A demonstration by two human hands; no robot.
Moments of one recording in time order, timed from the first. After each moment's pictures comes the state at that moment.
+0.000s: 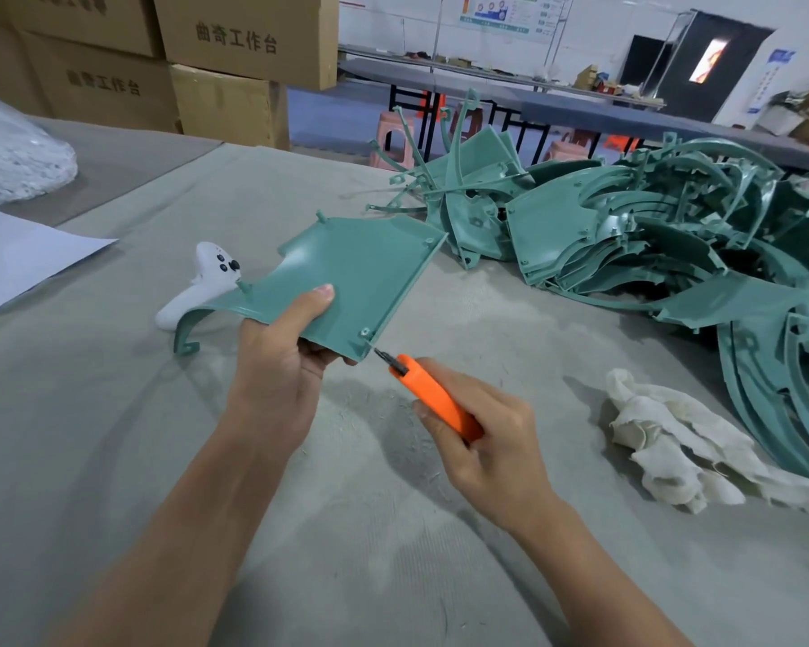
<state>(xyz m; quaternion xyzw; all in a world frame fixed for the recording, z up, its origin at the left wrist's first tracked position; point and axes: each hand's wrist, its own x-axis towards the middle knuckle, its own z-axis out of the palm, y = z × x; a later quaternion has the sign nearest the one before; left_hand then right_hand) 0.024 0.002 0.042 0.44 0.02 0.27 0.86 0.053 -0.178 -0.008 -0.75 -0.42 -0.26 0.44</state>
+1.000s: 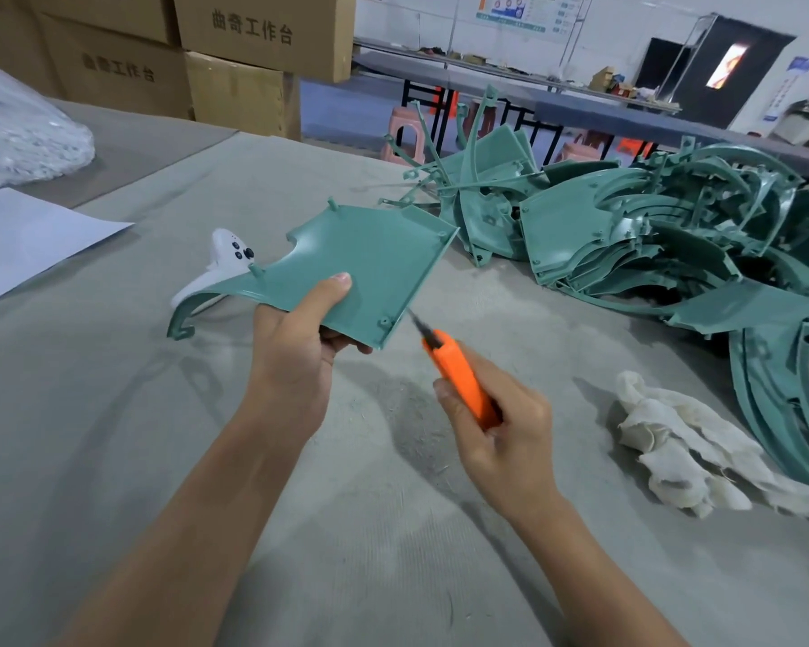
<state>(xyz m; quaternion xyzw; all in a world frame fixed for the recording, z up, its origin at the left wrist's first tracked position) 0.026 0.002 0.038 0.44 0.02 0.30 0.84 0.054 -0.174 -0.011 -0.74 -0.38 -0.29 0.47</state>
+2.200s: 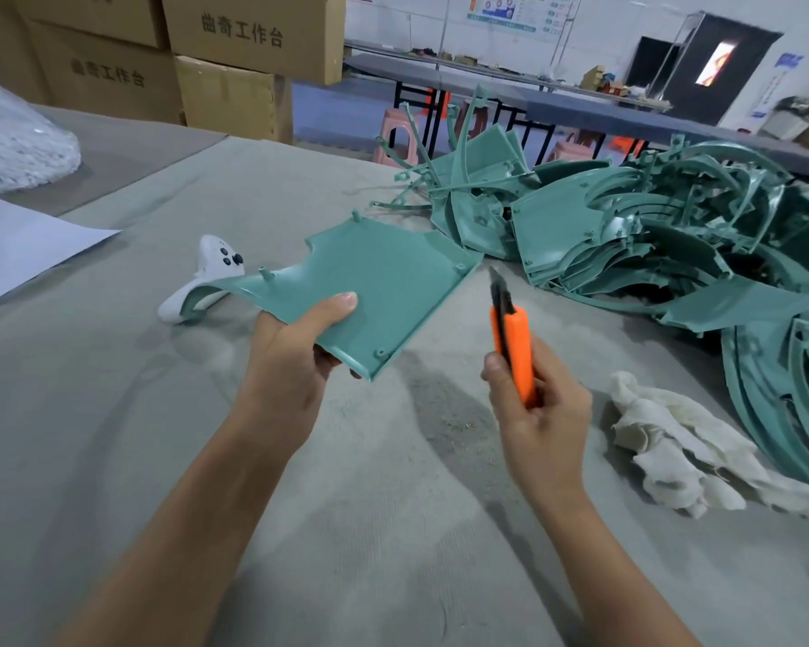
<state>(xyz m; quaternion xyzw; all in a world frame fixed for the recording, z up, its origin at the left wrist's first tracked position) 0.025 0.005 0.035 0.48 0.00 0.23 0.85 0.066 -0.190 0.002 -0.74 -0.26 -0.29 0.55</state>
